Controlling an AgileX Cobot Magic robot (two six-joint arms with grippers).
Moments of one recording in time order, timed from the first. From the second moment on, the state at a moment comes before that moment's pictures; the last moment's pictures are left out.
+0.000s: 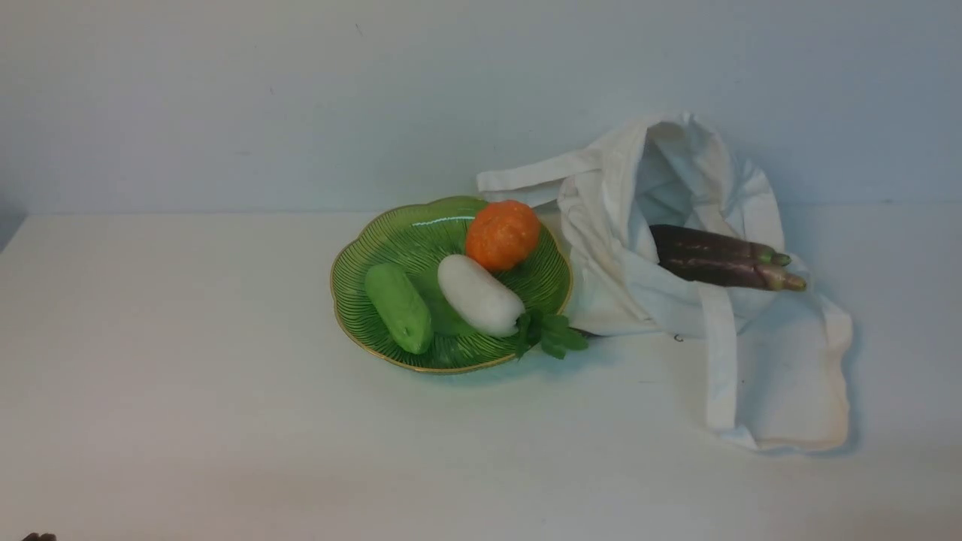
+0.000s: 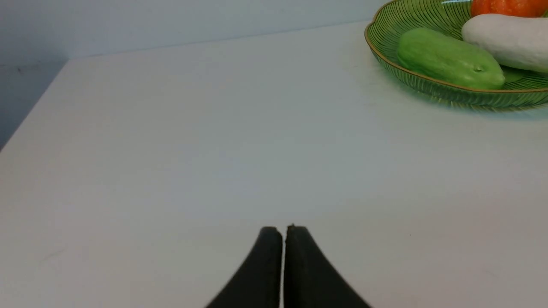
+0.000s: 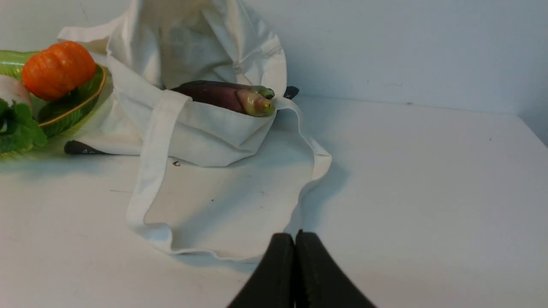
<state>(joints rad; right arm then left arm) 0.03 -0.01 0.03 0.02 0.36 -0.08 -0.05 -0.01 0.03 0.04 0.37 0.02</state>
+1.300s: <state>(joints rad) 0.03 -0.01 0.03 0.69 0.36 0.24 -0.05 -0.01 0.03 0.04 0.37 0.02</state>
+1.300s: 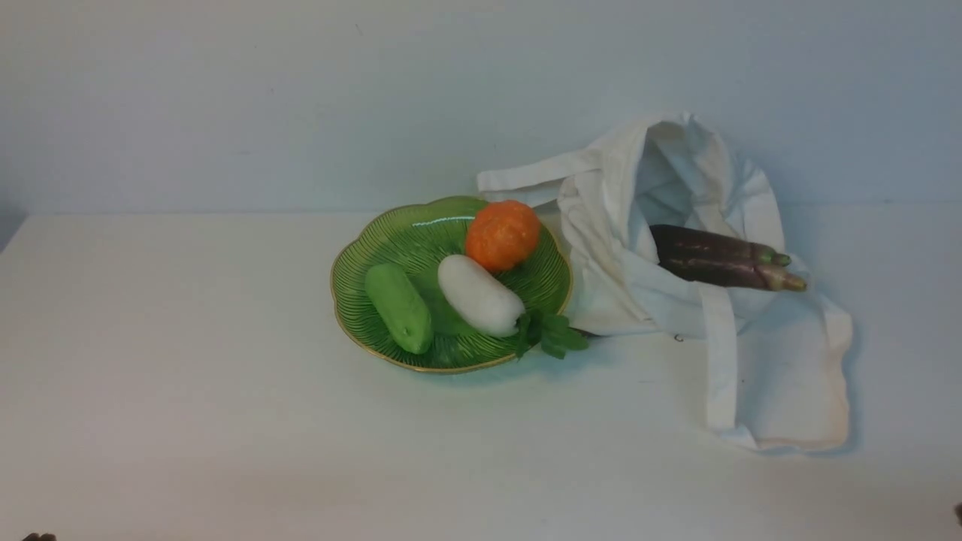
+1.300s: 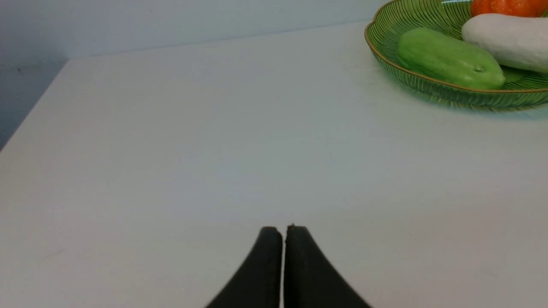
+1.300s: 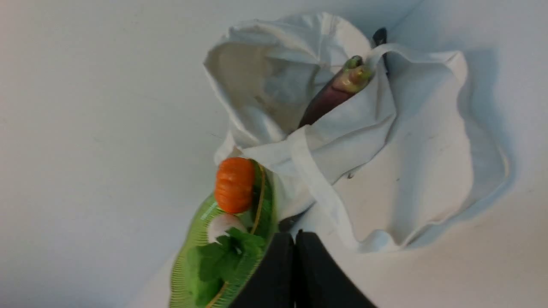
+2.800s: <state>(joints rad) 0.12 1.64 -1.15 0.47 0.74 -0.52 -0.05 -0.01 0.03 0.04 0.37 0.02</state>
